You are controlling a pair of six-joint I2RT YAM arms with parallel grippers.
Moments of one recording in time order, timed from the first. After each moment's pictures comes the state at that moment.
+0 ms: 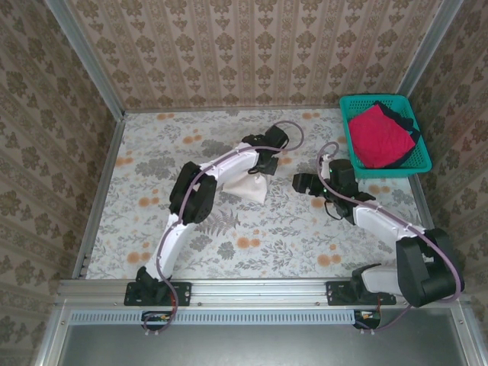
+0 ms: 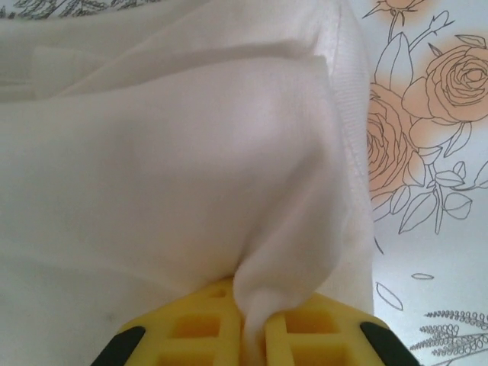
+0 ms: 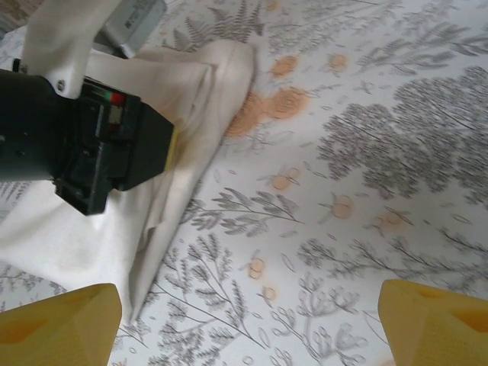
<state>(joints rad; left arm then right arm) -0.78 2.38 2.02 -0.81 -0.23 -0.30 0.25 1.29 0.61 0.07 -0.20 0.38</state>
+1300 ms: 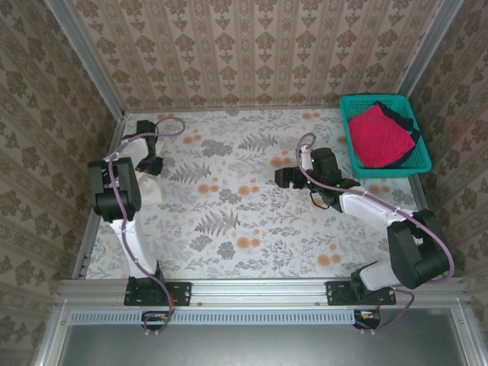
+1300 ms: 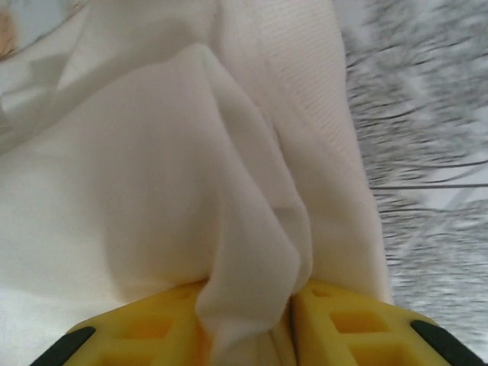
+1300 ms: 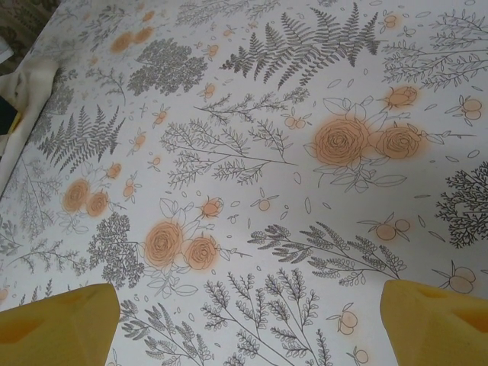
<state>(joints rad) 0.06 2.05 1.47 -0.70 -0.26 0.32 0.36 1.42 0.78 0.03 -0.22 0.31</state>
